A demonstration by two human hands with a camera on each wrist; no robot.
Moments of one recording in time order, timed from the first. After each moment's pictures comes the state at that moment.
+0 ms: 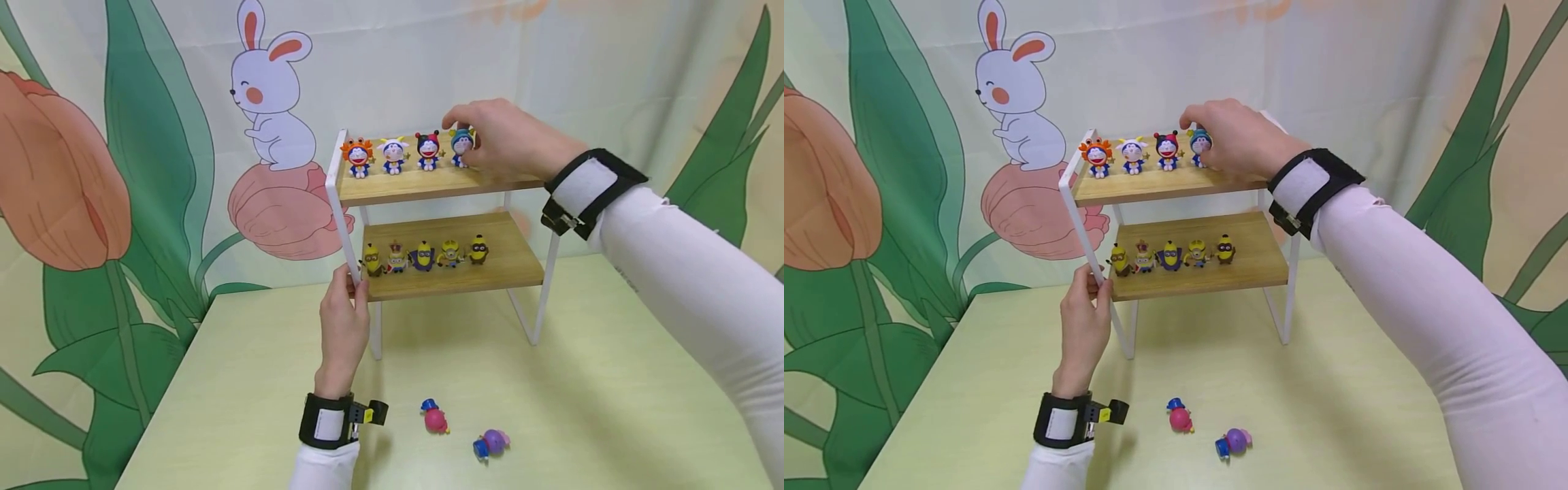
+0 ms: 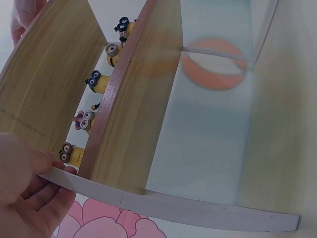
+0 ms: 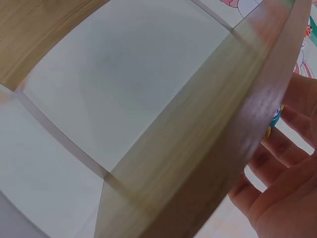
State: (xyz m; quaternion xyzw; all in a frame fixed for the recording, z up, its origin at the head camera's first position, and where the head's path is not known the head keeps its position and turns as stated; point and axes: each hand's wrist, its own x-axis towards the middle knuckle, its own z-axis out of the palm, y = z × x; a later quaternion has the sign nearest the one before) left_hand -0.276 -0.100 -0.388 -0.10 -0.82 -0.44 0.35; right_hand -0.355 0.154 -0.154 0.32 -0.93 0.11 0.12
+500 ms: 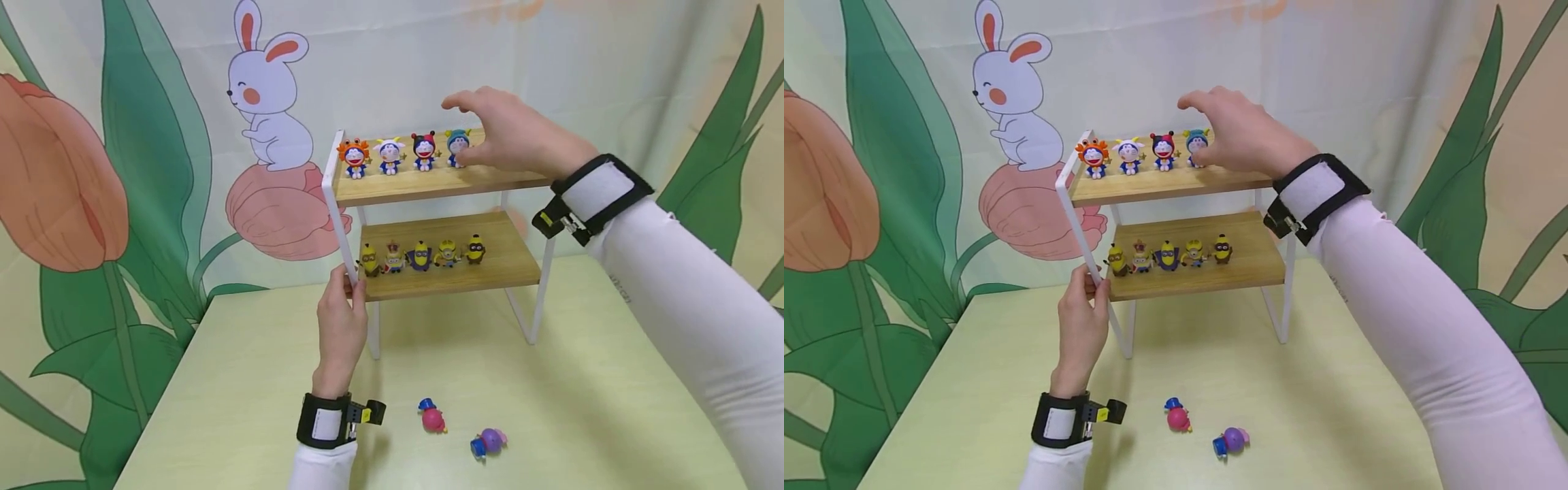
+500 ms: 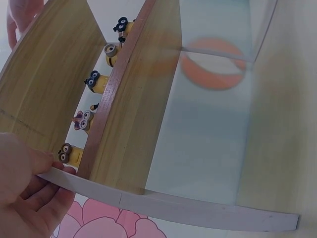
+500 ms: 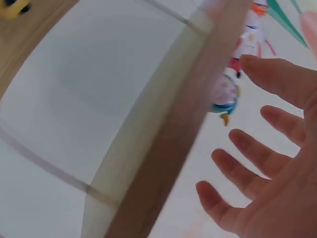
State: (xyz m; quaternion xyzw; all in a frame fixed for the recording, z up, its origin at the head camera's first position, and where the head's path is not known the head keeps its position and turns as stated) left_hand -0.276 -0.100 -0.388 -0.10 -0.82 -0.44 0.35; right_hand -0.341 0.164 -0.143 0.32 -0.93 0.16 0.10
